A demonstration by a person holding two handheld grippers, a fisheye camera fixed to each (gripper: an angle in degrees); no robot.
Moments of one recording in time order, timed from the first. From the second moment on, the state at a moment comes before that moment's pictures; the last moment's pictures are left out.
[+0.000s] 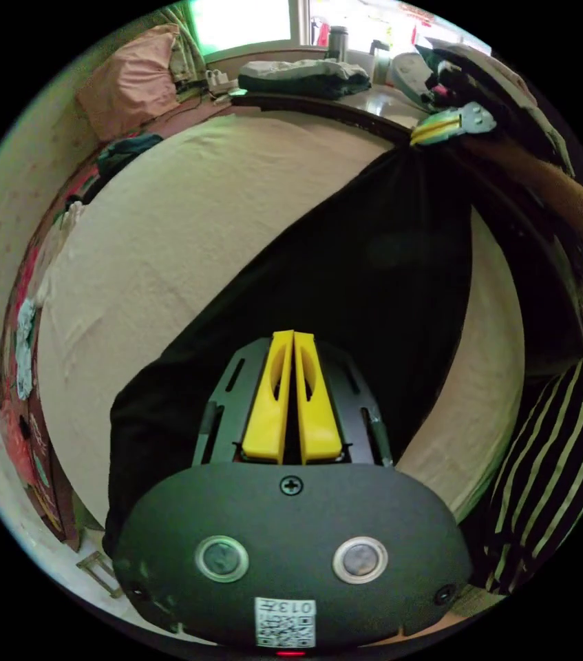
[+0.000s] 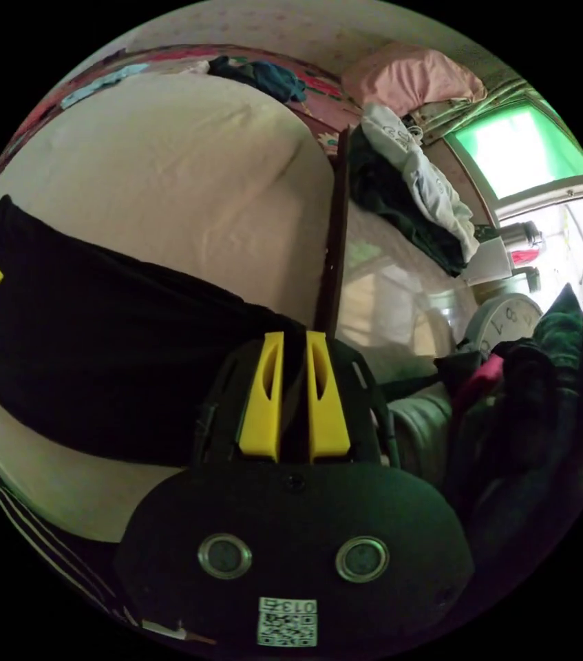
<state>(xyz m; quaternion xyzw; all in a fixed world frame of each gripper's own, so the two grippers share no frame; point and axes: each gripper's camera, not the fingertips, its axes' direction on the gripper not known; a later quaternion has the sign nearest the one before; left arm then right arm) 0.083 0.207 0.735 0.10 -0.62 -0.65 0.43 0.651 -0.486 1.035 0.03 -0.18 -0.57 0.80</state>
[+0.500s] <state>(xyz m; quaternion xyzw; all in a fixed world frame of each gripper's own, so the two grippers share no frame) -0.002 0.195 0.683 0.07 -0.64 -0.59 0.49 0.720 -0.447 1.014 0.14 -0.18 -0.52 0.82</state>
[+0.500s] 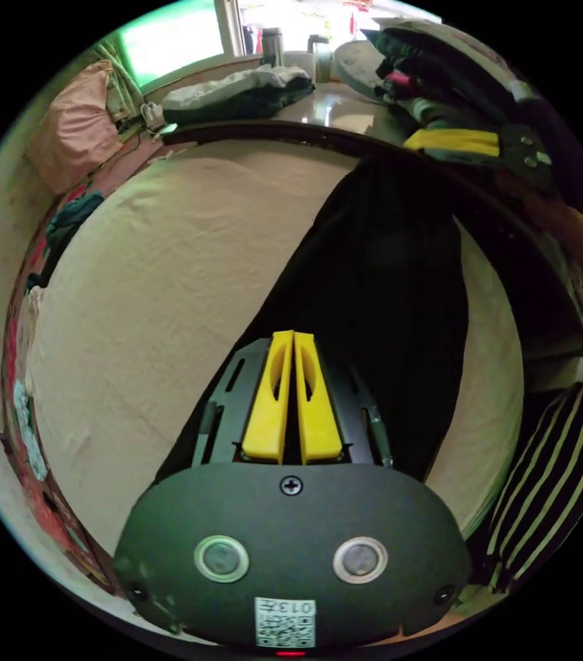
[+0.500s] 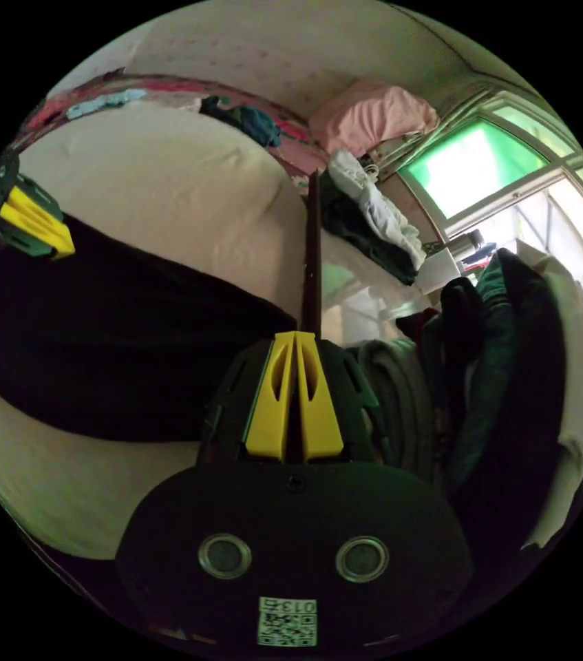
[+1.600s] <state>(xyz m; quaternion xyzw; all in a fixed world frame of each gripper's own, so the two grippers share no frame) 0.267 0.342 0.900 0.14 -0.51 -0.84 0.07 0.747 -0.354 1.018 -0.01 -0.34 -0.62 0.71</state>
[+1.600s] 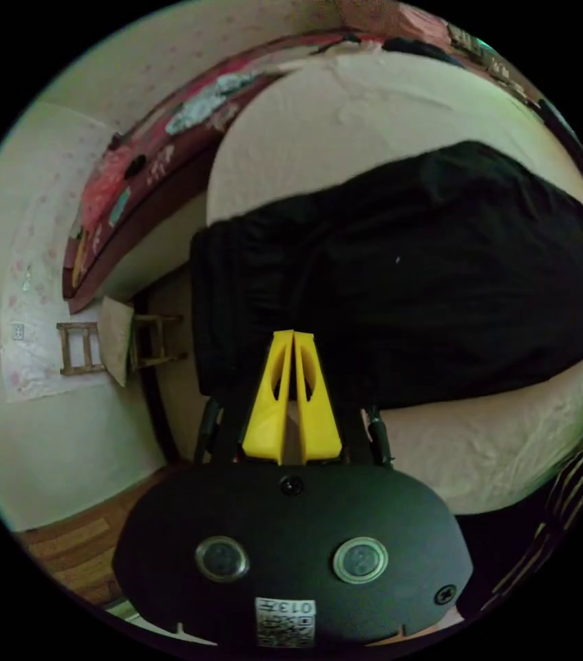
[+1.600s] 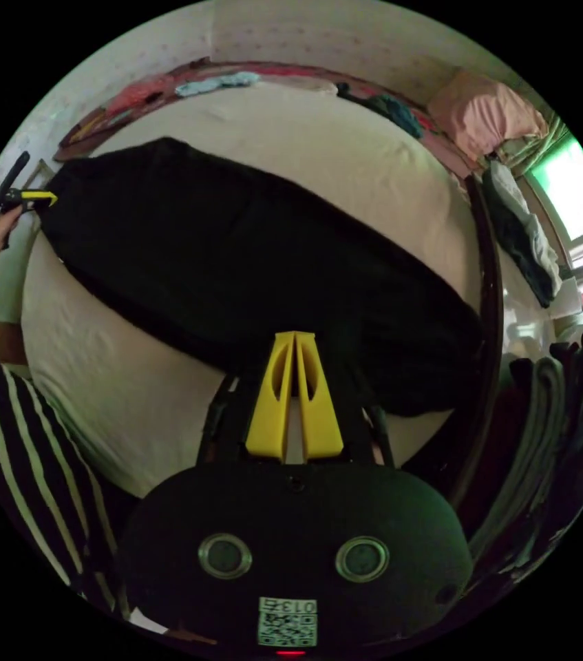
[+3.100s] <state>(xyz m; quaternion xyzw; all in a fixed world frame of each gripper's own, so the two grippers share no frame) -0.186 0.211 0.465 0.06 -0.52 -0.48 0.71 0.976 -0.459 1.190 -0.08 -0.40 -0.19 0.89</state>
